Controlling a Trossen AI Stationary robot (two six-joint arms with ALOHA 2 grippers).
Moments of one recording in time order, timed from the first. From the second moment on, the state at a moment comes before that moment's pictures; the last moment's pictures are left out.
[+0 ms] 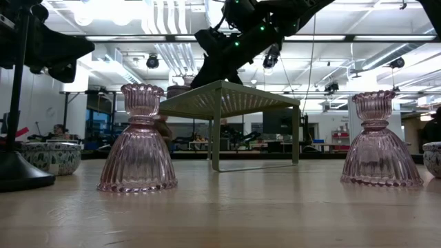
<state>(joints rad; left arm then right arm) -0.57 0.04 0.01 0.07 -0.67 0.00 -0.22 1.87 1.37 -0.04 0.01 0.25</state>
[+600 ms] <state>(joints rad) -0.57 0.04 0.01 0.07 -0.67 0.00 -0.19 2.05 1.99 -0.25 -0.03 0.08</state>
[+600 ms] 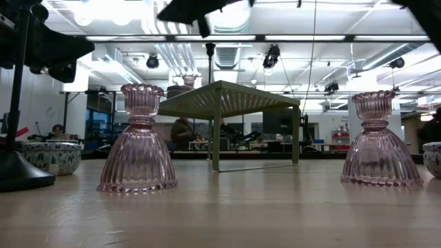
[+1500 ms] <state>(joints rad) -0.57 0.04 0.01 0.07 -0.67 0.00 -0.23 2.16 2.11 -0.96 0.01 0.06</state>
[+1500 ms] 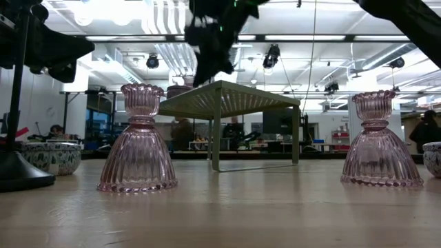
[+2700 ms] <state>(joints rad) -0.57 0.04 0.01 0.07 -0.67 0.00 -0.26 2.16 1.99 -0.69 -0.11 0.13</state>
